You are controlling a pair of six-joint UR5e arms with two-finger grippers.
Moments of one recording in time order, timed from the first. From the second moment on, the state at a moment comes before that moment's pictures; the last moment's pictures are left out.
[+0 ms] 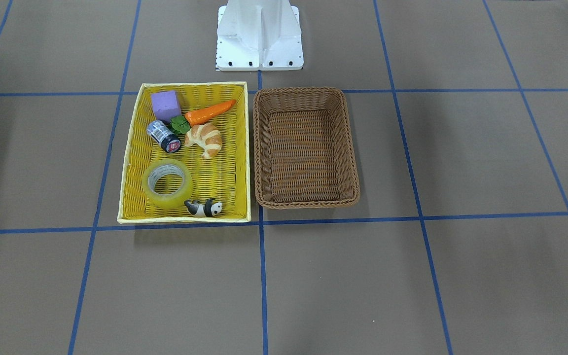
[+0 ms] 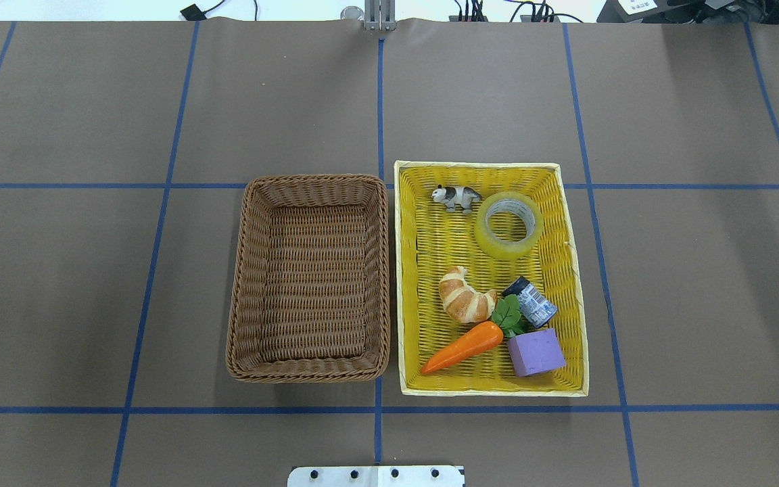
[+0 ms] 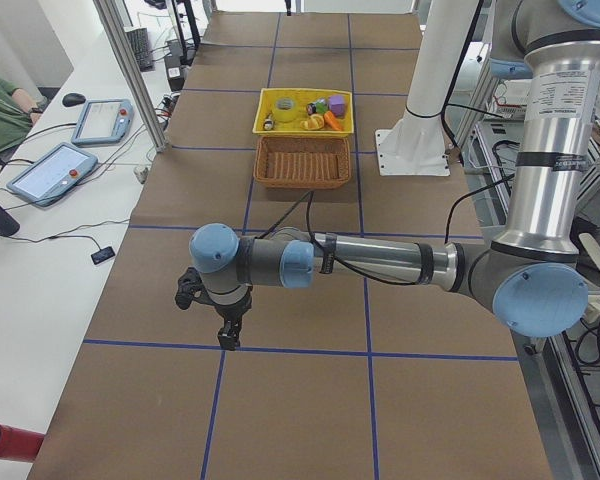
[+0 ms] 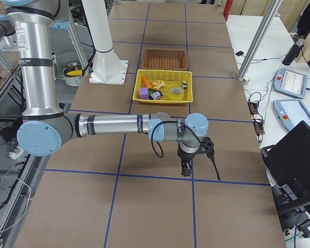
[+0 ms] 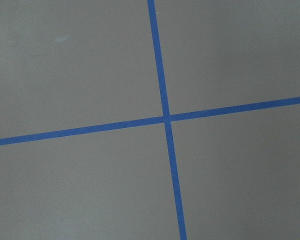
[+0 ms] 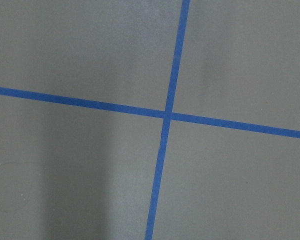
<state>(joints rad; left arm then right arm) -1.56 -1.65 -1.58 -1.52 -2.34 0.11 1.49 -1.51 1.58 -1.63 2.28 -0.08</state>
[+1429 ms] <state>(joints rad) -1.56 -1.64 -1.59 -1.52 -2.34 0.11 1.50 -1.54 1.67 -1.63 2.28 -0.08</state>
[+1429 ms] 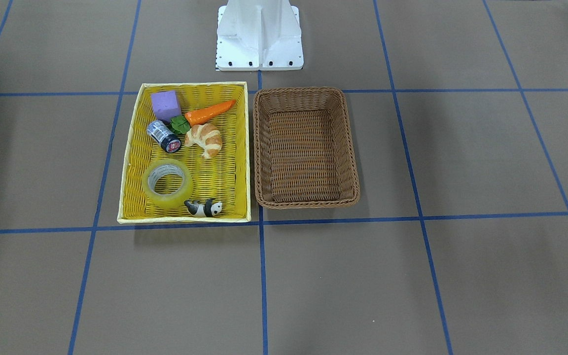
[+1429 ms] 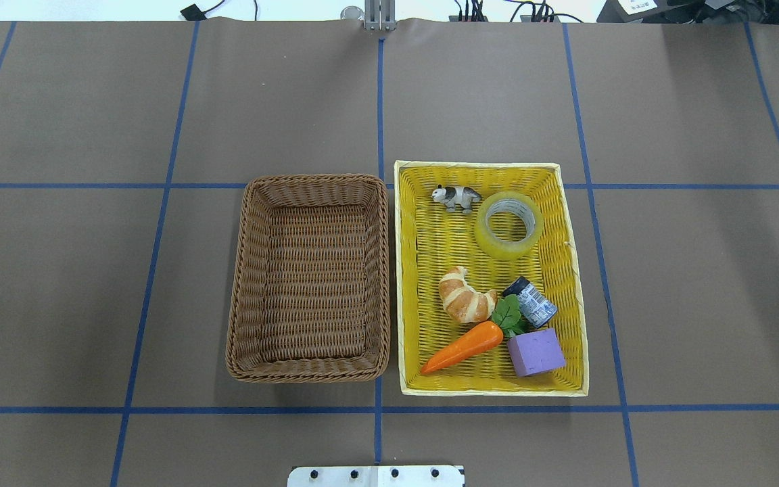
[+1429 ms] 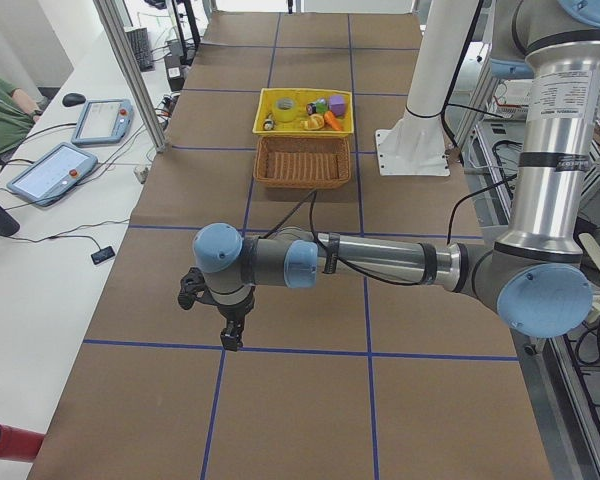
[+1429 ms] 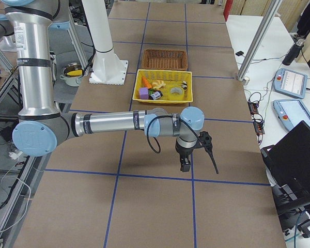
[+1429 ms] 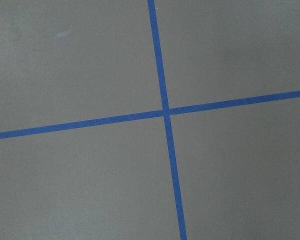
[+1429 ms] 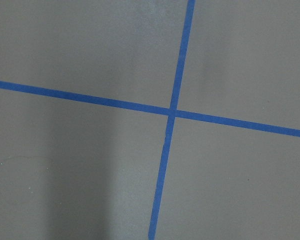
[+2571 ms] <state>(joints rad) -1.56 -1.63 -1.71 -1.52 -2.31 0.12 1.43 -1.51 1.76 -1.42 2.37 -0.06</state>
